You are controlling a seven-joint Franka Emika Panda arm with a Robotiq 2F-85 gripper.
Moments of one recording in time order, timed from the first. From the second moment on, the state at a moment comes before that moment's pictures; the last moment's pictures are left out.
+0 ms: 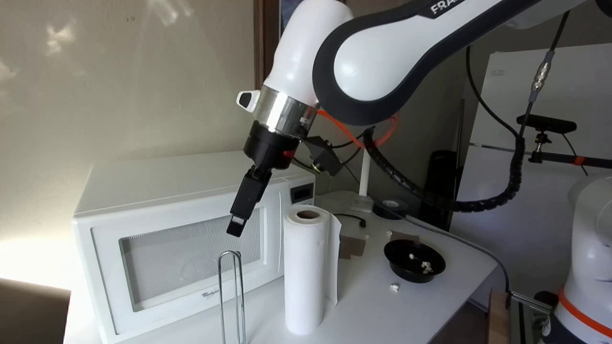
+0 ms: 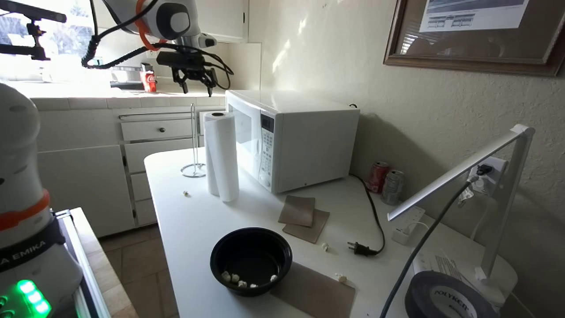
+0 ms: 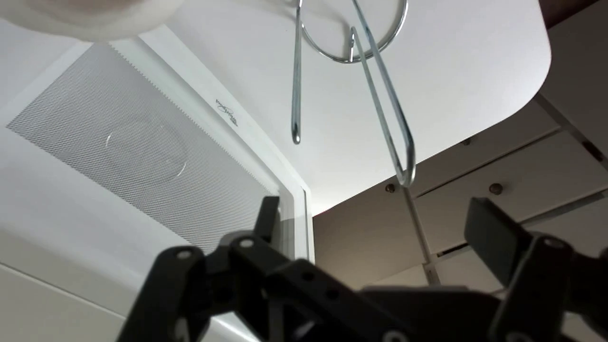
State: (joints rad) arm 0.27 -0.10 0.28 -2.27 0.13 2.56 -0.24
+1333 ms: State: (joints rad) arm 0.21 -0.34 0.03 -2.38 0.15 2.15 -0.34
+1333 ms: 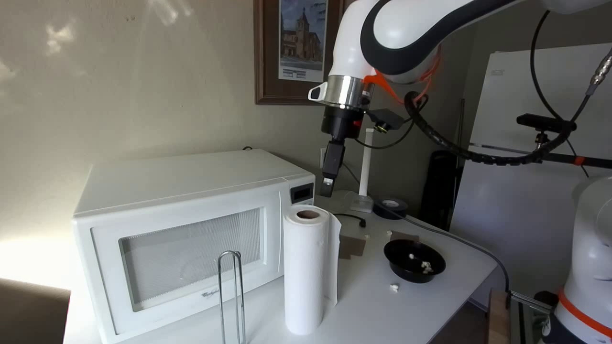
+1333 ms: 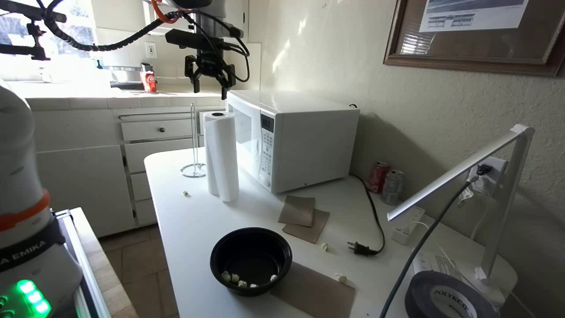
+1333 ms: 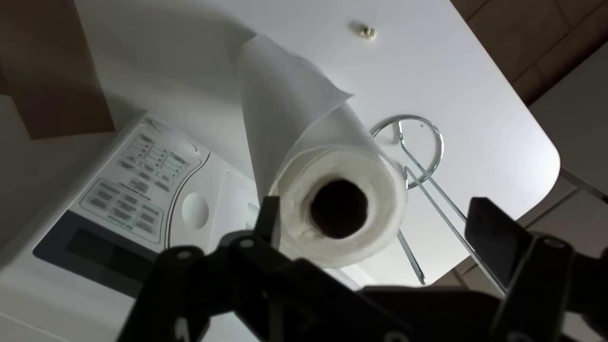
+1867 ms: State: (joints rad) arm 0.19 -0.30 0.03 -2.45 0.14 2.31 -0.38
